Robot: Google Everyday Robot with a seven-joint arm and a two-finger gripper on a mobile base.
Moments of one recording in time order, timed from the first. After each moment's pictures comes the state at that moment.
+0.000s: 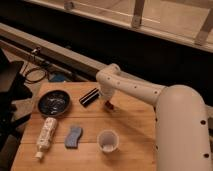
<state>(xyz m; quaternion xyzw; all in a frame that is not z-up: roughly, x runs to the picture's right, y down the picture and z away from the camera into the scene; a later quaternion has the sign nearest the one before) 0.009 0.082 0.907 -0.28 0.10 0.45 0.84</state>
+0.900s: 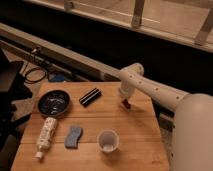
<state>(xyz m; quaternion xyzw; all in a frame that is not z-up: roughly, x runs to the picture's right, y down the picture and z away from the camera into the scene) 0.145 0.078 0.912 -0.26 0.15 0.57 0.77</state>
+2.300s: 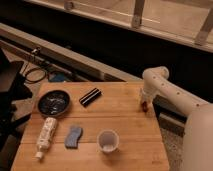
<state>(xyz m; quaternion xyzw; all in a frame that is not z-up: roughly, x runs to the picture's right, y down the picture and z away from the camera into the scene) 0.260 0.098 0.914 -0.24 0.22 0.69 0.64</state>
